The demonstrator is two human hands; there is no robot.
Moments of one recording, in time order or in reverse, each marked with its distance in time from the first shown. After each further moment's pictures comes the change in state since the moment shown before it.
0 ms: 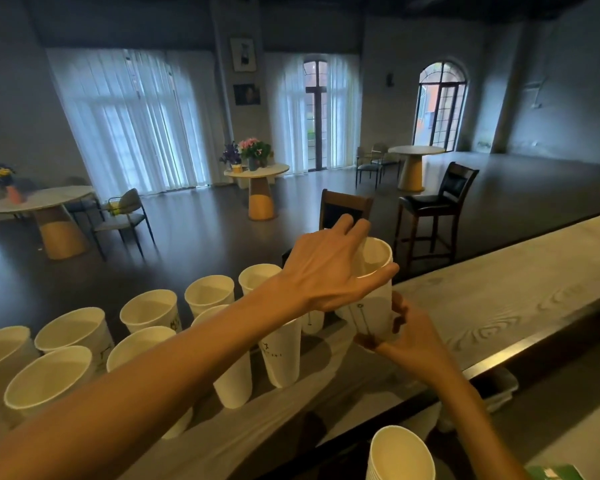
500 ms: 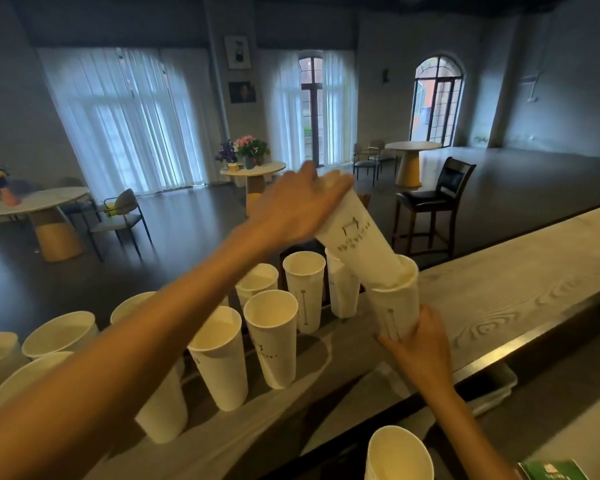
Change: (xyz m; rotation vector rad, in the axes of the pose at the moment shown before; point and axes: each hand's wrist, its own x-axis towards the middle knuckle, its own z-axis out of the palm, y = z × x) left_hand 0.039 -0.017 -0.060 -0.200 0.028 -0.267; right_hand 0.008 0.071 0.013 -0.232 0.429 0.110
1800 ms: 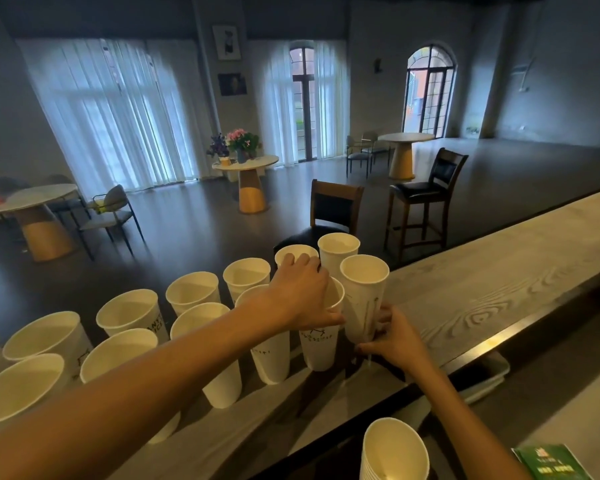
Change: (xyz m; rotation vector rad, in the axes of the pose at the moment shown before) left_hand -0.051 -0.043 0.105 0.567 -0.489 0.131; right_hand 0.019 0.017 0.027 0.086 -0.430 0.189
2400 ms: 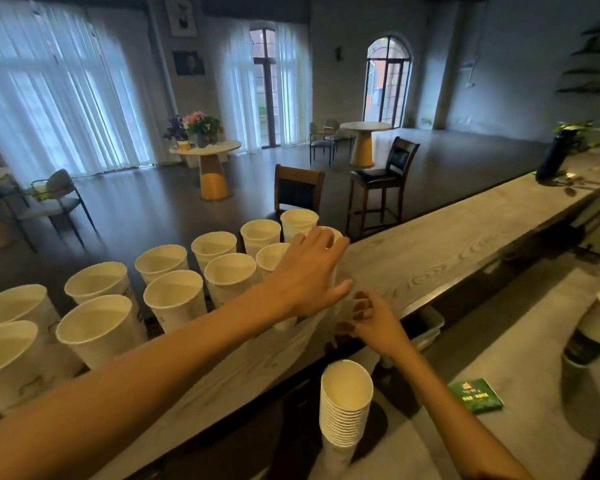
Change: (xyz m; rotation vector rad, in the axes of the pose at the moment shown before) left_hand -0.031 0.067 -0.008 -0.294 0.344 0.231; right_hand -0.085 0.005 -0.032 0.137 -0.013 -0.016
